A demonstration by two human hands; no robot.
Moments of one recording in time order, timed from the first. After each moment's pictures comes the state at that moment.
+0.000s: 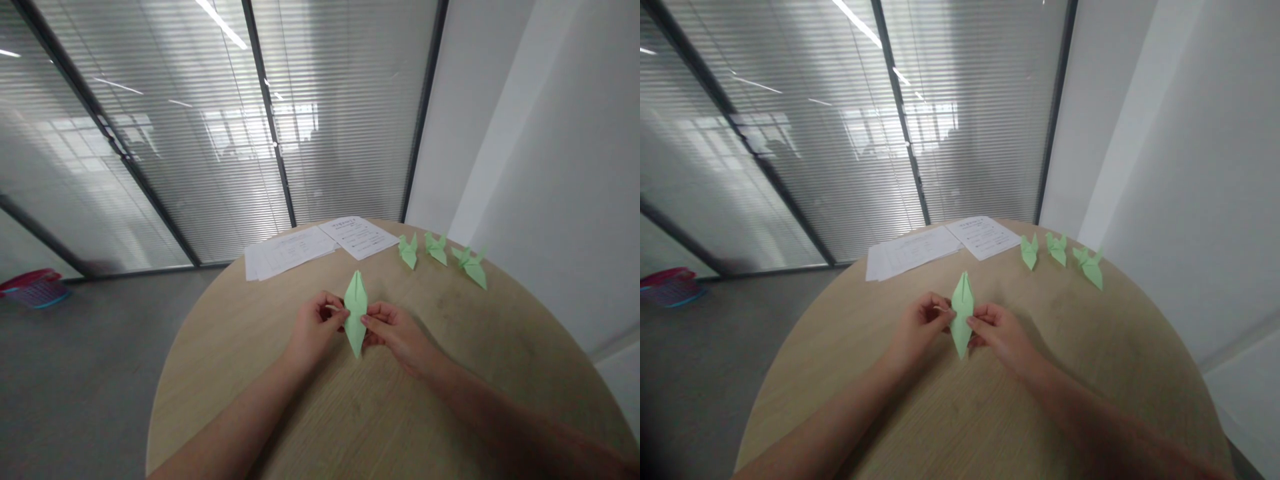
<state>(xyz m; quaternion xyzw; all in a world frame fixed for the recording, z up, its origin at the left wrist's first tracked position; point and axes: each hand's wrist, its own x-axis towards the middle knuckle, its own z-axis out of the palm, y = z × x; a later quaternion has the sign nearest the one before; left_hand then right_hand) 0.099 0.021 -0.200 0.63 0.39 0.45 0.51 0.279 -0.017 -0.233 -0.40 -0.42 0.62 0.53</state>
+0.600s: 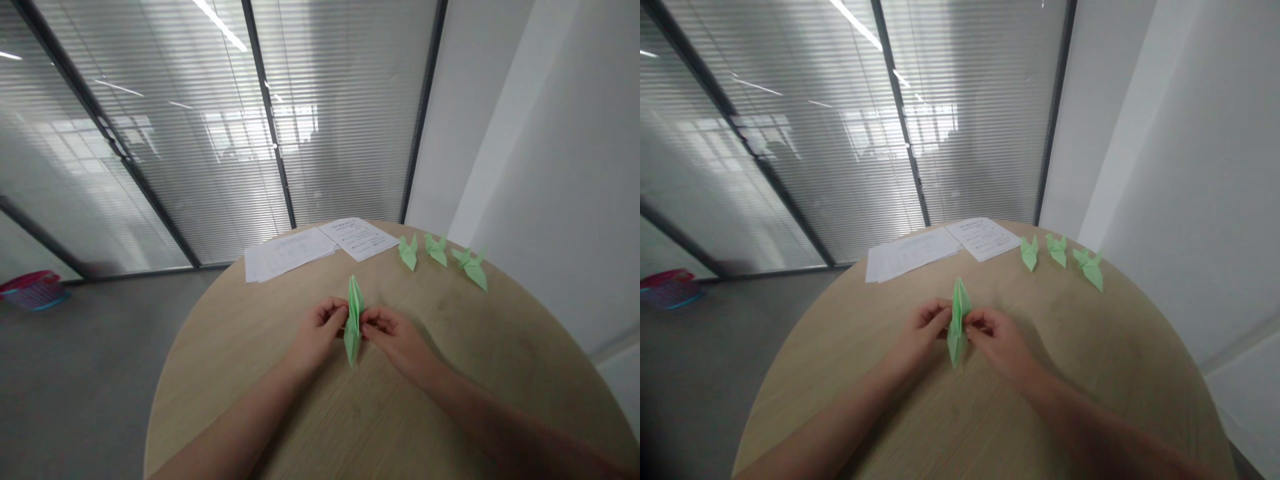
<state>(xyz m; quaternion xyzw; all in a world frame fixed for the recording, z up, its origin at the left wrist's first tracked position) 0.103 0.013 -0.195 0.60 0.36 0.41 0.58 0.279 -0.021 -0.232 -0.43 -0.55 0.50 0.52</state>
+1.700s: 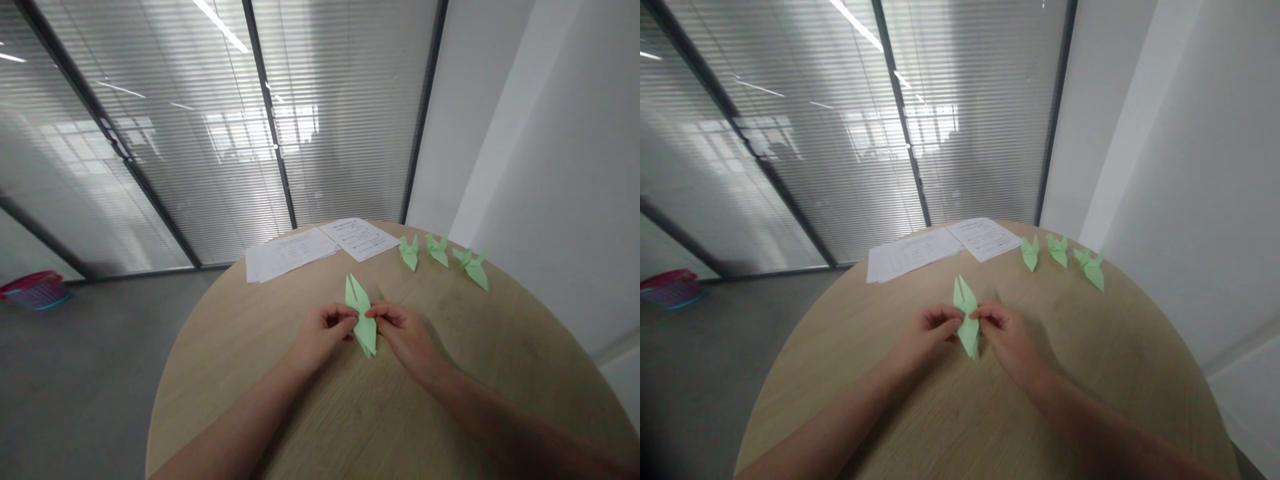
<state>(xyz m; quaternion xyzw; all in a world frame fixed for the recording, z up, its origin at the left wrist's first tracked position) 0.102 0.013 -0.195 0.60 0.39 0.38 0.59 0.285 -0.017 -0.234 -0.46 -0.52 0.43 0.58</state>
